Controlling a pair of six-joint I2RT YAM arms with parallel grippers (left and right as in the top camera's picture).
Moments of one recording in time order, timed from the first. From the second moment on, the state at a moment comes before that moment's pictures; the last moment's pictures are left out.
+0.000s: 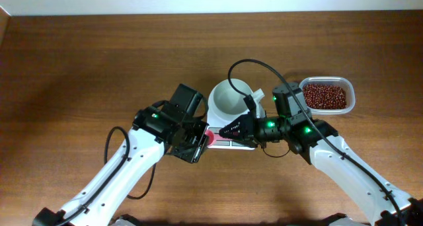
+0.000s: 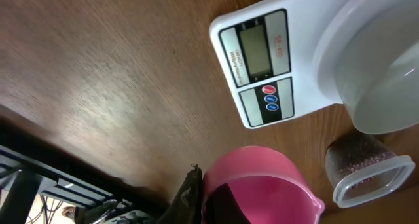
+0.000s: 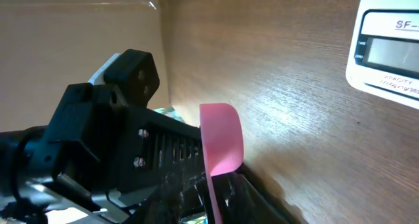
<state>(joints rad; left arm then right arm) -0.50 1.40 1.10 -1.00 0.30 -1.67 0.41 1.40 0.82 -0.22 -0.97 0.87</state>
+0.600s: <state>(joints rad) -0.49 1.40 1.10 -1.01 0.31 -1.67 0.41 1.40 0.82 -0.22 -0.98 0.87</state>
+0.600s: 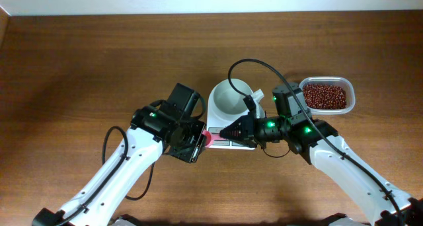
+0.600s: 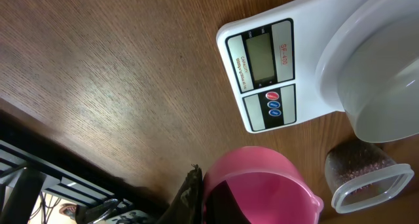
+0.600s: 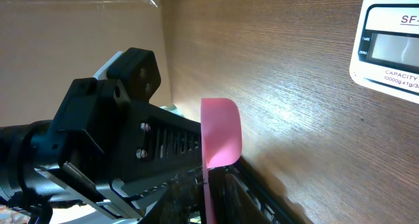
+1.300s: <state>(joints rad) -0.49 1.40 1.10 -1.01 0.31 -1.67 0.41 1.40 0.82 -0.22 -0.98 0.87</state>
